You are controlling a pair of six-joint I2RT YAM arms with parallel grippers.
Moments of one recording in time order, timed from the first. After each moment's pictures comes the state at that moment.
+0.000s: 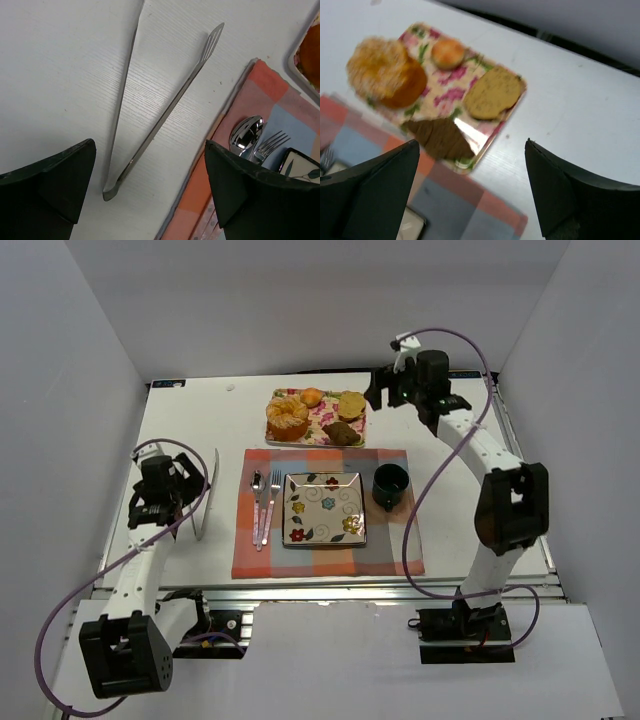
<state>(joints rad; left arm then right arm) 0.10 0.96 0.66 -0.34 -0.17 -0.45 0.29 1.87 1.61 -0.10 -0.24 0.00</state>
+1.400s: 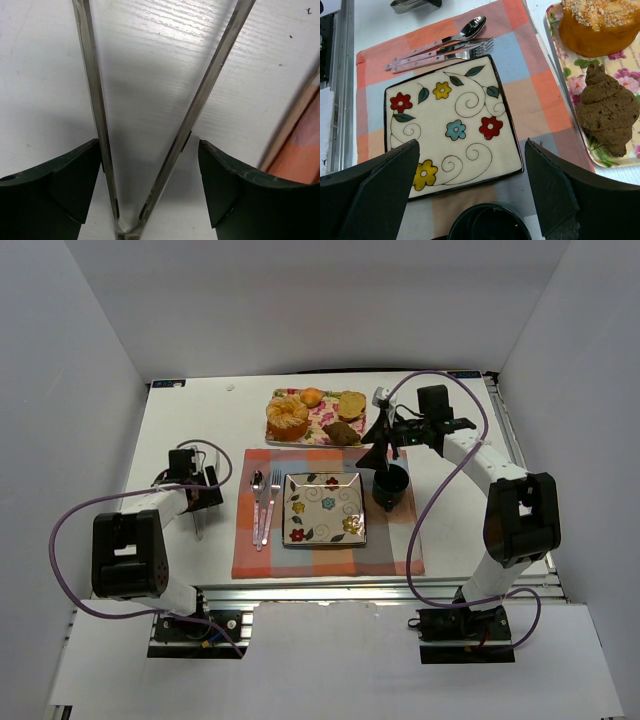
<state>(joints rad) 0.07 1.48 0.73 -0.23 -0.11 -0.17 0.26 1.71 1.28 -0.32 -1.09 -0.51</state>
